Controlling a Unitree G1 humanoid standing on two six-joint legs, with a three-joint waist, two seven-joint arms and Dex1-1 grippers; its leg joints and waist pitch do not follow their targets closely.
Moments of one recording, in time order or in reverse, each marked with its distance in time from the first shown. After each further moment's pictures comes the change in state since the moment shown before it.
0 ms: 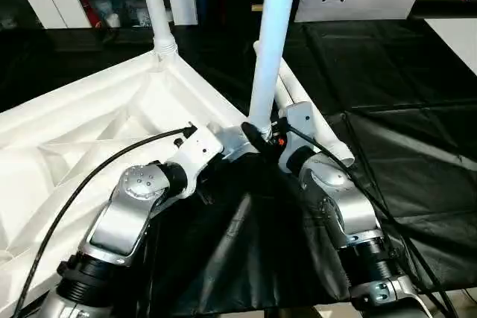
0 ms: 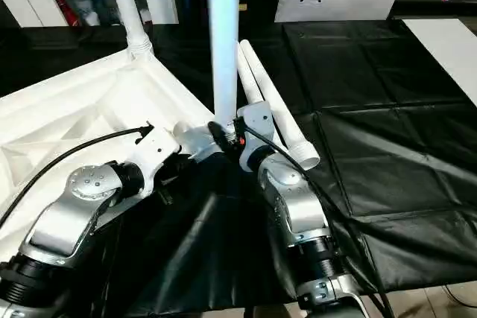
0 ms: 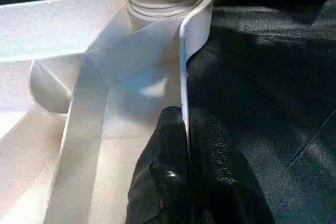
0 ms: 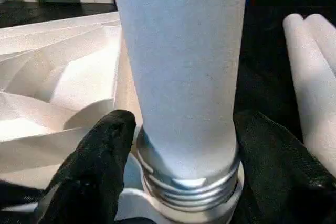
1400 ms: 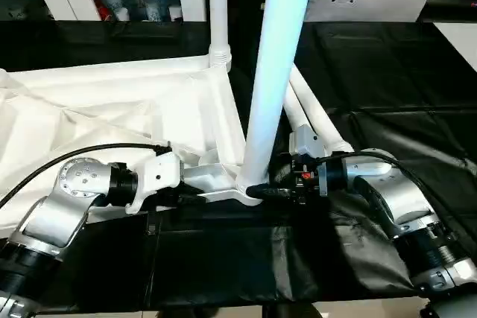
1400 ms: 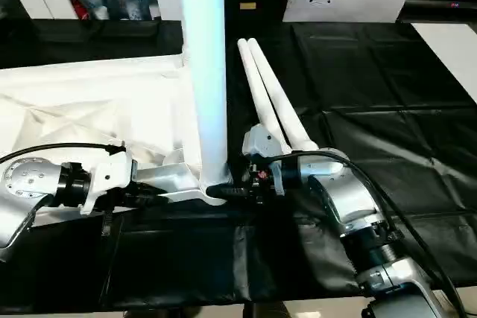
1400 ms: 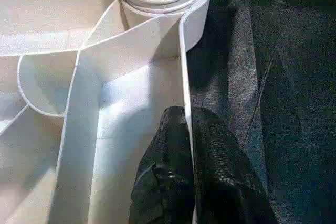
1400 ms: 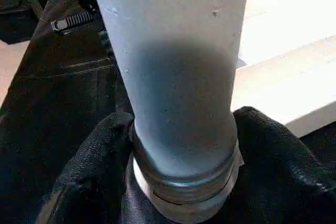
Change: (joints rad) left arm 0.003 0.318 -0.011 0.174 -0.182 -0.429 -0.538; right arm -0.075 -0.363 0.156 0.016 0.094 -0.034 0.797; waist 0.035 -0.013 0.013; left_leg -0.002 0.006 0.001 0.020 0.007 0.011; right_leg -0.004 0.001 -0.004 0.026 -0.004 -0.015
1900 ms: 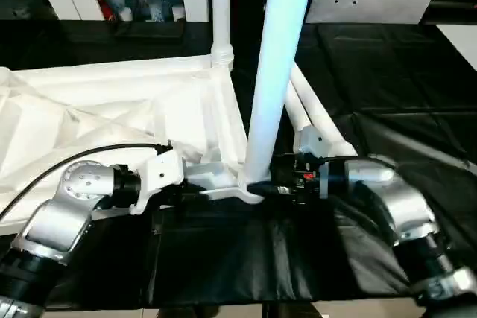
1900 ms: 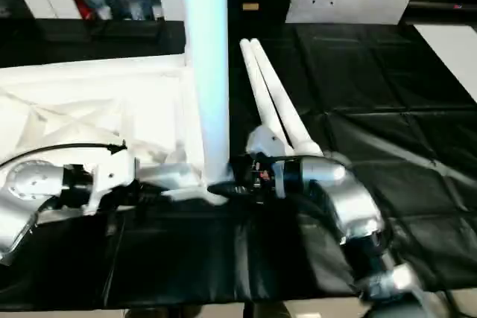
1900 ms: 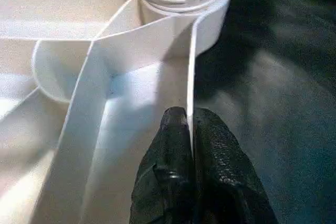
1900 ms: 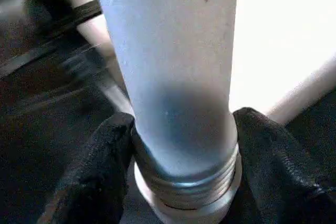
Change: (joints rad) left arm 0.058 -0.106 0.063 -0.131 0.029 0.248 0.223; right arm 0.098 0.173 -0.088 -0.049 -0.028 0.046 -0.312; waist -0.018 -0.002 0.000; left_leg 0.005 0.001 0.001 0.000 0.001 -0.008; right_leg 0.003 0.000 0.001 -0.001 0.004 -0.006
